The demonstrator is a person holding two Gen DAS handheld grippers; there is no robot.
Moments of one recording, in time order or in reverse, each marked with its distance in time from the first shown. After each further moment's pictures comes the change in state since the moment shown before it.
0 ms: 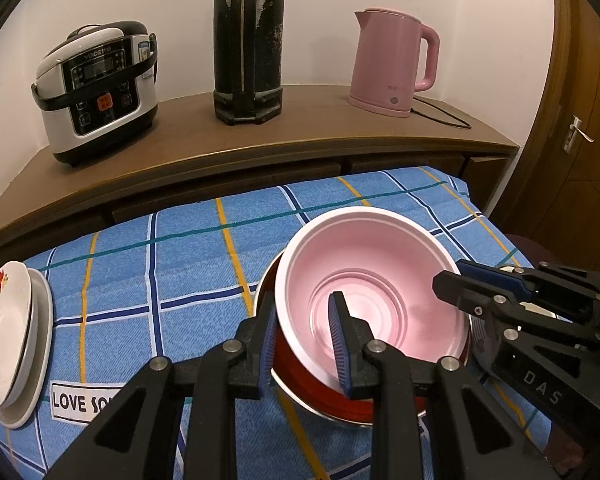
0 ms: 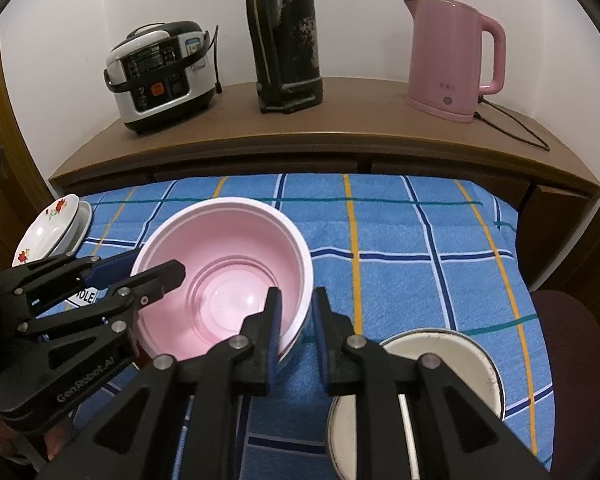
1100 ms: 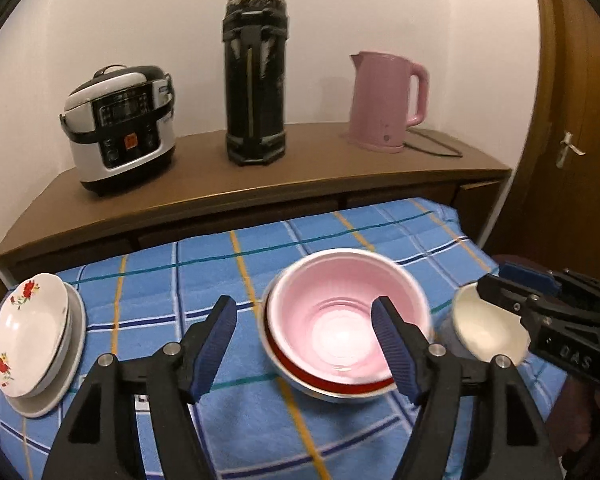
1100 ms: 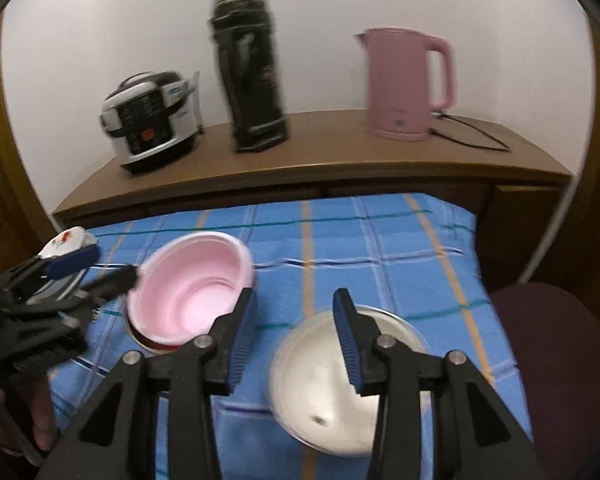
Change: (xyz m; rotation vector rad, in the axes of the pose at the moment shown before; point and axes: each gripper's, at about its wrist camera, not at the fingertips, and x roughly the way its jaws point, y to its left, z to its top) left arm -0.057 -0.010 -0.001 0.003 -0.124 0.016; right arm -0.066 -0.056 -0.029 0.100 -0.124 -0.062
